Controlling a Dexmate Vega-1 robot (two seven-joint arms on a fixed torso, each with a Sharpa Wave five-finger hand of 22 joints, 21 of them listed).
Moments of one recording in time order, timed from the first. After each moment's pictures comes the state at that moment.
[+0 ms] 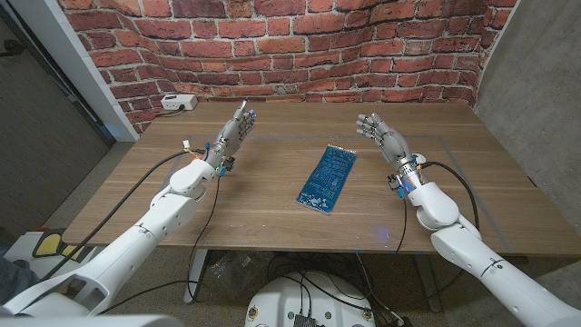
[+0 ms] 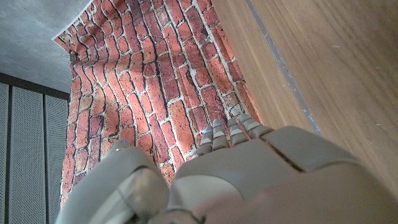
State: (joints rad) left arm 0.87 0.61 0.38 -1.45 -0.61 -0.27 -0.08; left_hand 0.30 0.02 0.00 0.09 0.24 0.00 0.09 0.20 0.18 0.06 0.05 0.21 0.18 -0.03 0.03 0.18 0.18 -0.05 -0.03 0.21 0.18; right arm -1.07 -0.61 -0.36 -1.55 0.34 0.60 -0.04; right_hand 0.23 0.00 0.24 -0.02 0.18 0.26 0.07 0.20 0.19 0.32 0.12 0.22 0.19 0.21 0.05 0.19 0.19 0.23 -0.02 0.45 0.17
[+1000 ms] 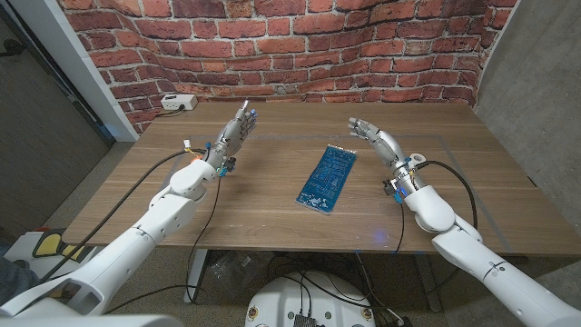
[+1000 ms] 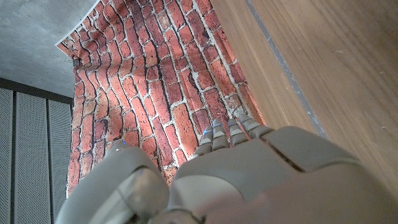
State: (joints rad) left arm 0.90 0.63 0.38 -1.51 -0.59 -0.25 -0.05; left_hand 0.30 0.02 -0.01 0.09 0.24 0.00 0.09 0.20 0.18 0.05 0.04 0.21 0.18 -0.04 0.03 0.18 0.18 -0.05 -0.04 0.20 0.18; right arm -1.09 -0.63 -0.37 -1.57 0.13 0.63 -0.12; right_hand 0.23 -0.01 0.23 -0.02 0.19 0.27 0.03 0.20 0.19 0.31 0.11 0.22 0.19 0.22 0.04 0.19 0.18 0.24 -0.02 0.44 0.17
